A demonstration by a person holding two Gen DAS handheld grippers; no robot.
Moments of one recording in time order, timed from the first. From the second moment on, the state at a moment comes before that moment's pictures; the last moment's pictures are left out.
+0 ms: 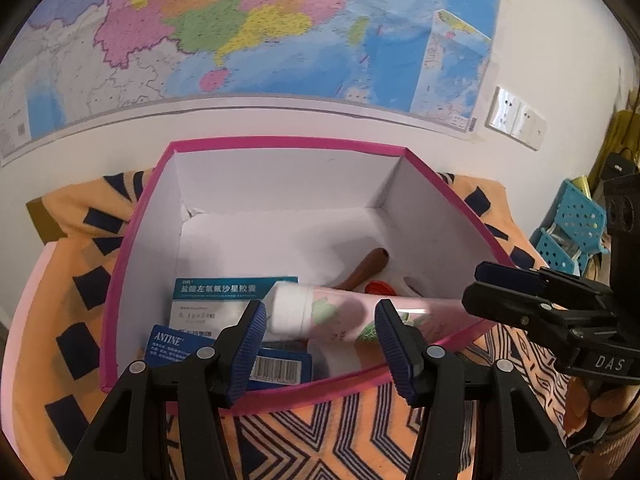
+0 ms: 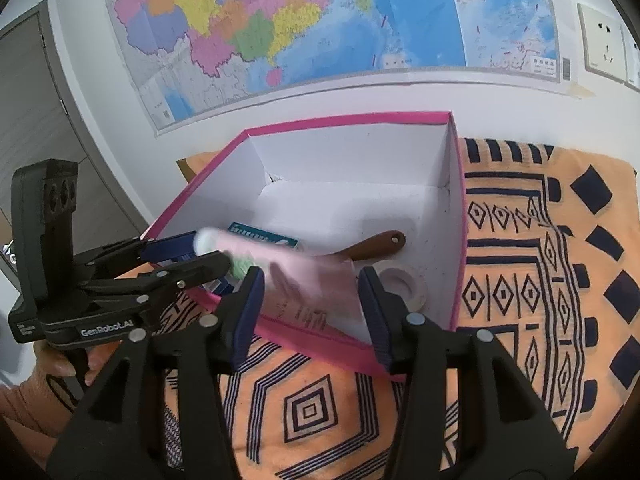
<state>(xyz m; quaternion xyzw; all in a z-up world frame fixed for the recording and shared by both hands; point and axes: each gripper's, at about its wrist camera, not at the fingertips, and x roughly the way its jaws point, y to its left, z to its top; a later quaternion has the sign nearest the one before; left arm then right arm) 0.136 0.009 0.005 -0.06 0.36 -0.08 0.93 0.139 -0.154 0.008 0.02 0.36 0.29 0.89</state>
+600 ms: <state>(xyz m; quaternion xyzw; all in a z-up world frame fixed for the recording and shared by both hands) 0.053 0.018 0.022 -0.04 0.28 -0.06 0.96 0.069 -0.154 0.013 -0.01 0.30 0.30 0.91</state>
